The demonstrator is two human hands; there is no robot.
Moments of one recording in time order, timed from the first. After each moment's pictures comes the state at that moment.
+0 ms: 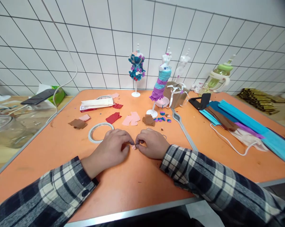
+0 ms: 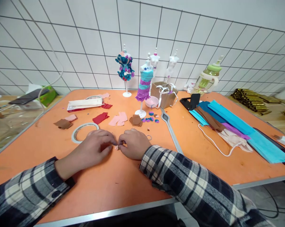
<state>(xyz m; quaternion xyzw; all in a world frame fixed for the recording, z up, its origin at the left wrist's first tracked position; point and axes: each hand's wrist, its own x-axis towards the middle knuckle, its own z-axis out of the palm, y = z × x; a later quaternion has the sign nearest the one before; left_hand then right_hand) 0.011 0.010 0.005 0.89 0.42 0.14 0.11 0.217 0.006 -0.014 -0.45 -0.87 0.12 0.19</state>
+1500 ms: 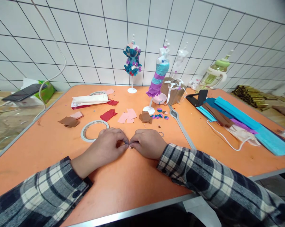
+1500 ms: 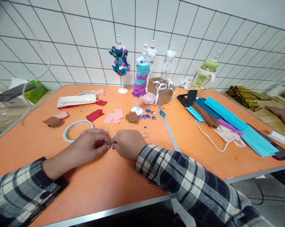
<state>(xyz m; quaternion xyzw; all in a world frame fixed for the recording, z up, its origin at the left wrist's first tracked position) 0.010 0.022 -0.002 0.88 0.42 0.14 0.14 0.209 0.003 -0.005 -0.45 -0.87 0.11 0.13</state>
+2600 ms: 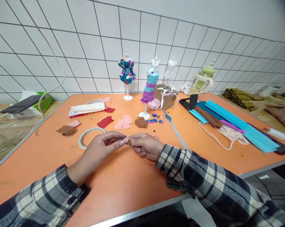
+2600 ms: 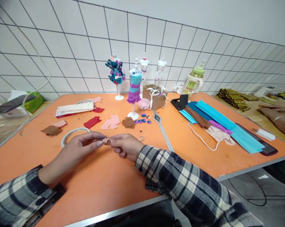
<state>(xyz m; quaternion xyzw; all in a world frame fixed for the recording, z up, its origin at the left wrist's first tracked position) 0.016 0.014 0.016 0.70 0.43 0.35 0.44 0.210 0.004 -0.006 -0.36 -0.35 0.79 0.35</state>
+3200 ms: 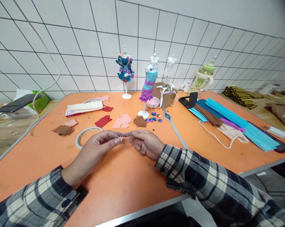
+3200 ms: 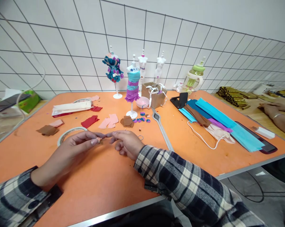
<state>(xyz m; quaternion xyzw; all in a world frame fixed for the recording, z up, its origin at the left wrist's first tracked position) 0.013 0.010 0.007 0.59 0.43 0.41 0.54 0.216 0.004 -0.006 -0.39 -0.39 0.73 0.40</state>
